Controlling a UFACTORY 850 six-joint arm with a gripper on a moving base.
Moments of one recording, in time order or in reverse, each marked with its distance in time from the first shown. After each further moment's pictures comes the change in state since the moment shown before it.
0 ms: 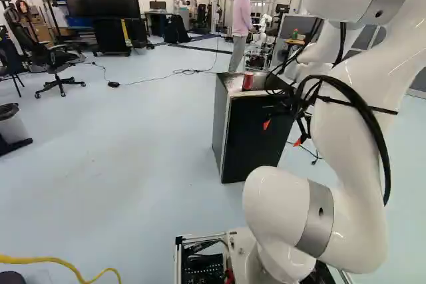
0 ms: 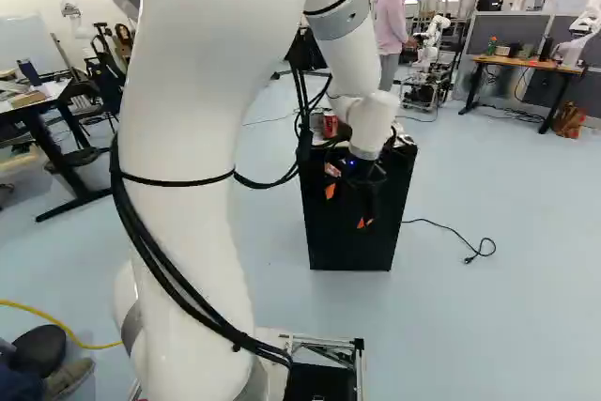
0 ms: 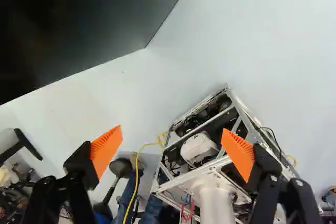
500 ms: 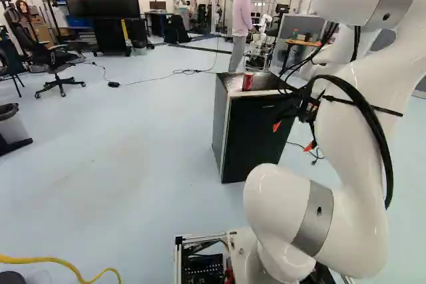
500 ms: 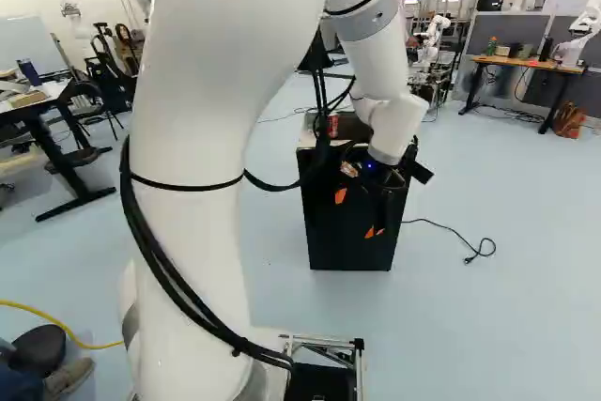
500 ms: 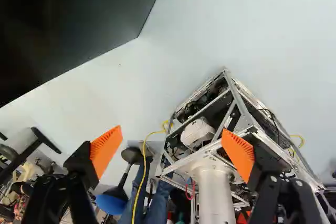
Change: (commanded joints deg) arm -6.8 -1.0 -1.5 0.0 -9.0 0.0
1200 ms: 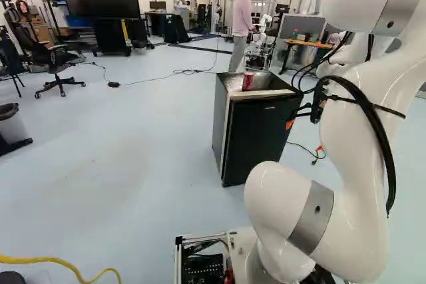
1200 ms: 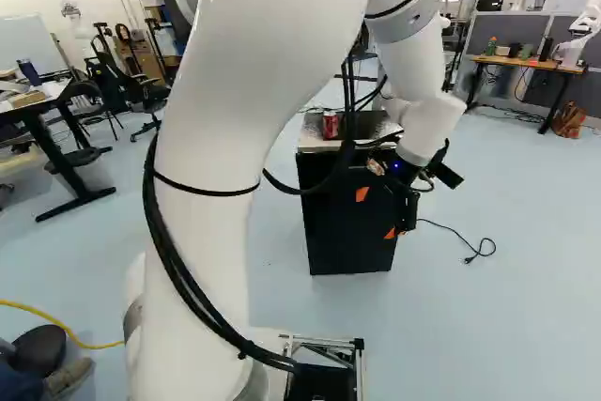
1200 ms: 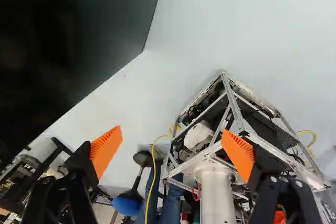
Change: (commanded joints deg) arm -6.2 -4.3 -6.8 0.5 -3.1 0.0
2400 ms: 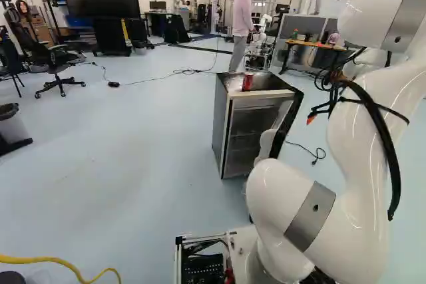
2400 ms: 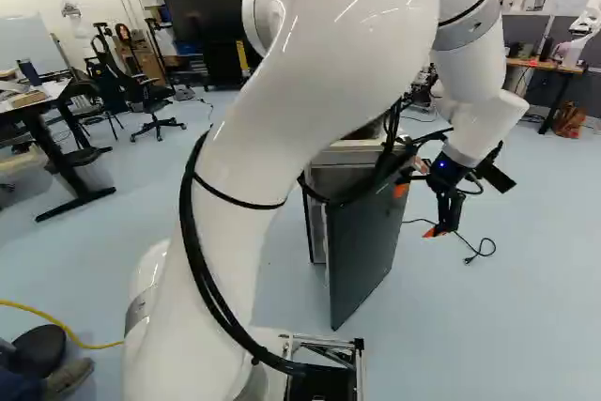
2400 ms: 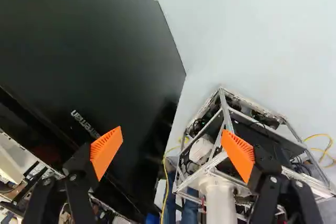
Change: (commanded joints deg) arm -8.1 -7.9 -13.4 1.3 -5.3 0.0
